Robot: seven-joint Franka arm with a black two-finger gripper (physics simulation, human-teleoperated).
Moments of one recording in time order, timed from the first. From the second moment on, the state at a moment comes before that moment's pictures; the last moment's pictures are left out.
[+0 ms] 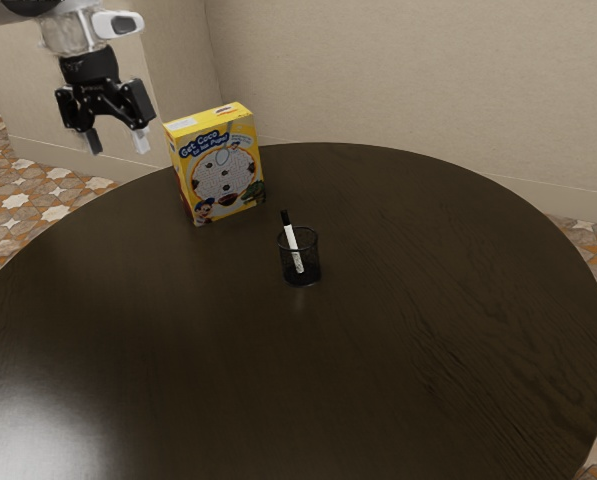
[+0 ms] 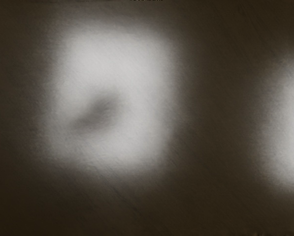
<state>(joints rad) 0.19 0.05 -0.03 -1.44 -0.13 1.41 0.03</state>
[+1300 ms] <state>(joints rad) -0.08 0.75 0.09 -1.25 -0.22 2.34 0.02</state>
